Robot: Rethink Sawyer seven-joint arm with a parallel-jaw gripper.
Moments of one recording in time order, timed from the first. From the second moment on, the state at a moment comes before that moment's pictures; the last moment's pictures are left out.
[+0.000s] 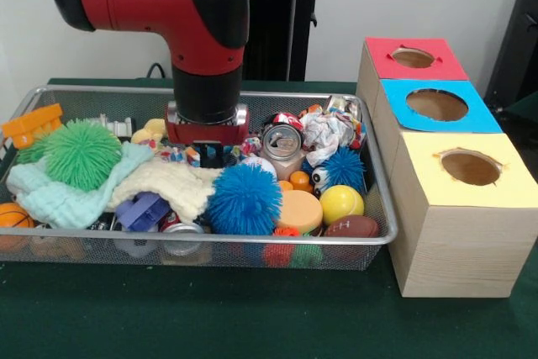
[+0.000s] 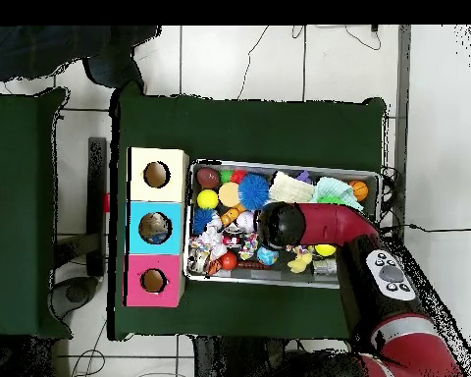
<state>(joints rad) -0.53 -0.47 0.23 1.57 -0.46 0.59 1.72</state>
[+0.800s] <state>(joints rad) -0.57 -0.55 0.29 1.57 -0.43 0.67 1.72</state>
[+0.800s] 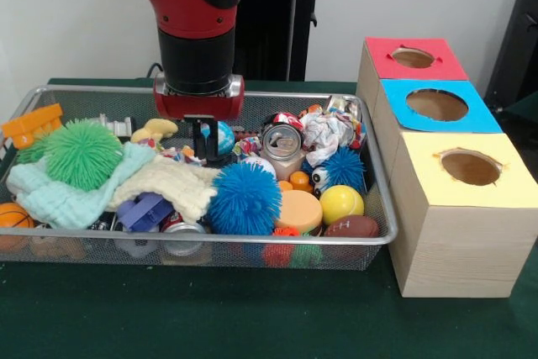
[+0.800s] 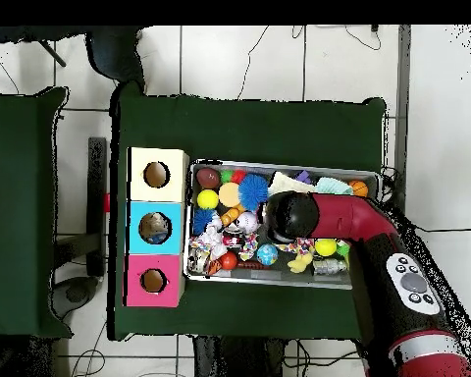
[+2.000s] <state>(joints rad) -0.58 -0.51 0.26 1.66 -0.58 0.30 1.72</state>
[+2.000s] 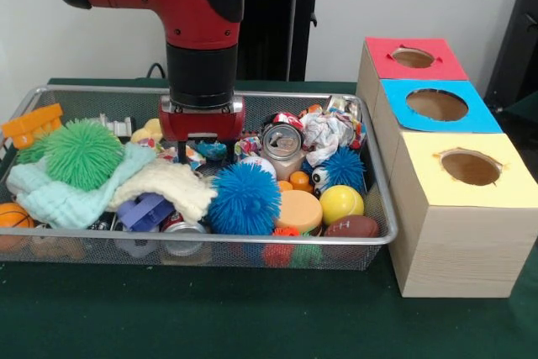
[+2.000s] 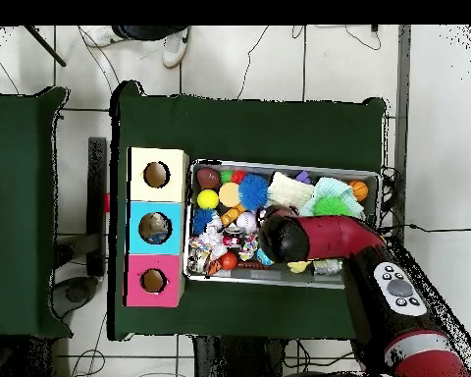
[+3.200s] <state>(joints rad) -0.77 -0.59 0.21 1.84 -0.76 0.13 1.72</state>
